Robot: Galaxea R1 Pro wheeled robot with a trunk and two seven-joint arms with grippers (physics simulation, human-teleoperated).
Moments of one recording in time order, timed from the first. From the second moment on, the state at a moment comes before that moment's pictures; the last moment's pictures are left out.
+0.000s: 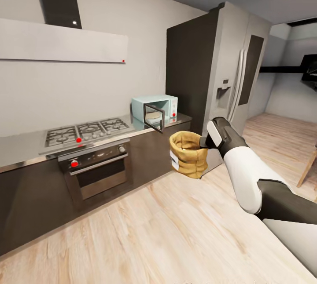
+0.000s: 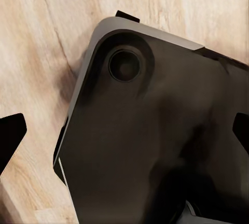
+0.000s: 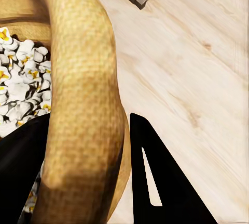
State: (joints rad) left arm 0.00 0.02 0.01 -0.08 0.37 -0.05 -0.02; right arm -1.32 0.07 -0.14 -0.49 -0.10 1.05 -0.38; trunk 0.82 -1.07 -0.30
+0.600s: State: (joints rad) left arm 0.00 0.02 0.01 -0.08 0.37 -0.05 -0.02; right arm -1.32 0.08 -0.14 -0.49 -0.10 1.05 -0.38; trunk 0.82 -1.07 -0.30
